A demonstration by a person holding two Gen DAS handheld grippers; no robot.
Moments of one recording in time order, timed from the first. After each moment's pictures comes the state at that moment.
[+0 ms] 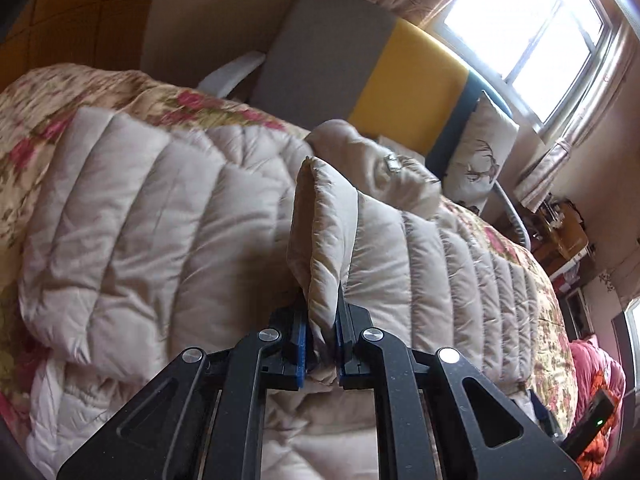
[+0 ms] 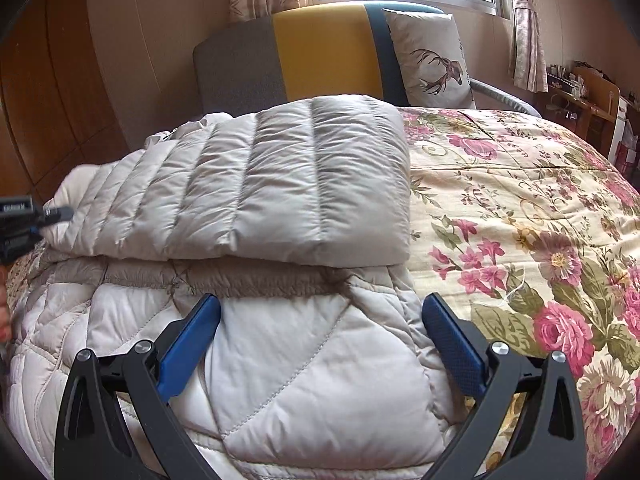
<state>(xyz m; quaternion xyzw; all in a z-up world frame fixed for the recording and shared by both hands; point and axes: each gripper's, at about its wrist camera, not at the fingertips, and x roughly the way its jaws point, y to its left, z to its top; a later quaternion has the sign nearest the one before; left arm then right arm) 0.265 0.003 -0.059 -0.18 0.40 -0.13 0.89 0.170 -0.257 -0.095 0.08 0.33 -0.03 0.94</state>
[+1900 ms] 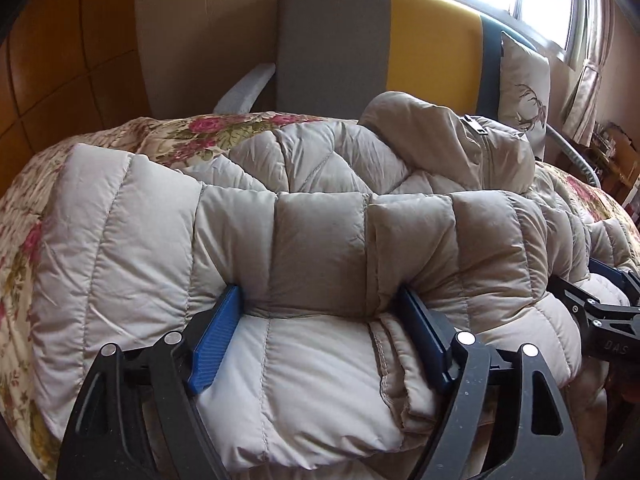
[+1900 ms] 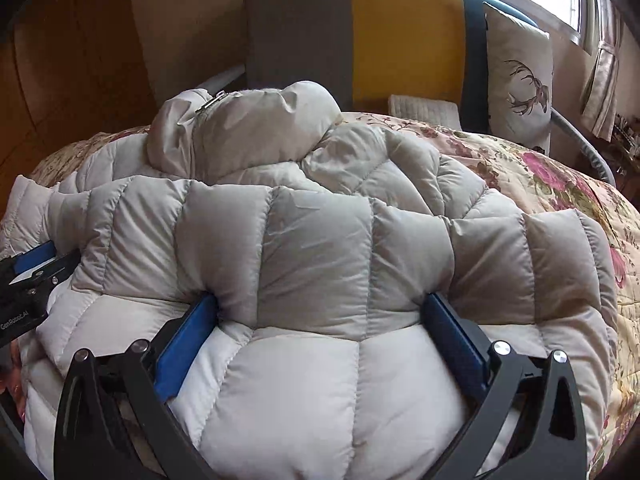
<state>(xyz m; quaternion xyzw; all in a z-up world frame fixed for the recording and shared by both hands) 0.306 0.022 -0.096 -0.01 0.40 -0.07 0.91 0.331 -0.154 -0.096 -0.01 0.40 0.03 0.91</state>
